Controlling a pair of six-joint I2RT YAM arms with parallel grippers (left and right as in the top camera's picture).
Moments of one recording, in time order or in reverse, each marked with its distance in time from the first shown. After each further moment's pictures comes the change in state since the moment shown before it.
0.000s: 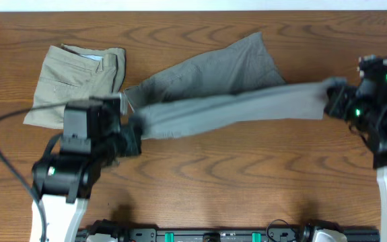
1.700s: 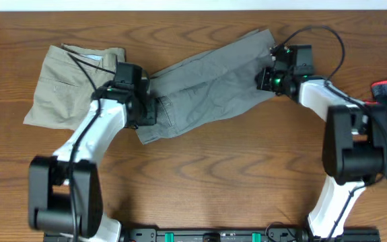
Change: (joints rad) left arm -0.024 0.694 0.026 0.264 -0.154 0.127; right arm 0.232 0.912 0.009 0.655 -0.103 0.071
